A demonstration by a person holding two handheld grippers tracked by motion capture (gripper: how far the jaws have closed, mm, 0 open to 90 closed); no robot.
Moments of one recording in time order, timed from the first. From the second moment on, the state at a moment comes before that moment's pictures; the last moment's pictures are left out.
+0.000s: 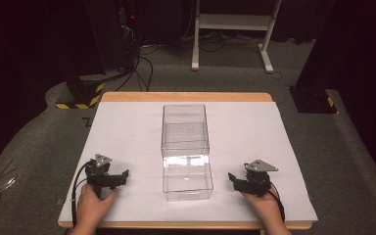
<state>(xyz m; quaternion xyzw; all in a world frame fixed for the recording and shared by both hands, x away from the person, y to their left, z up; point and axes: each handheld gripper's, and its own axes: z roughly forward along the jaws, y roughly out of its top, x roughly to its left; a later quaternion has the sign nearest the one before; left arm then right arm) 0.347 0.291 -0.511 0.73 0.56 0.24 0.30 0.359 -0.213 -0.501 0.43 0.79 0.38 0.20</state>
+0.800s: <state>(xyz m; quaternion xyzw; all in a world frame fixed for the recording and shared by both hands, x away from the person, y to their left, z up) 0.348 0.292 -0.510 0.73 0.56 0.23 0.30 0.358 -0.214 -0.501 0.44 0.79 0.39 0.21</state>
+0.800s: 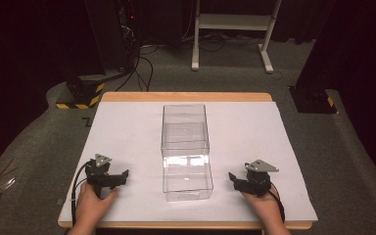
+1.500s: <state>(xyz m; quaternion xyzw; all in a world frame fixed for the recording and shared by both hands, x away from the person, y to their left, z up) 0.348 0.292 -0.510 0.73 0.56 0.23 0.30 0.348 -0.216 -0.490 0.43 0.77 0.41 0.22</state>
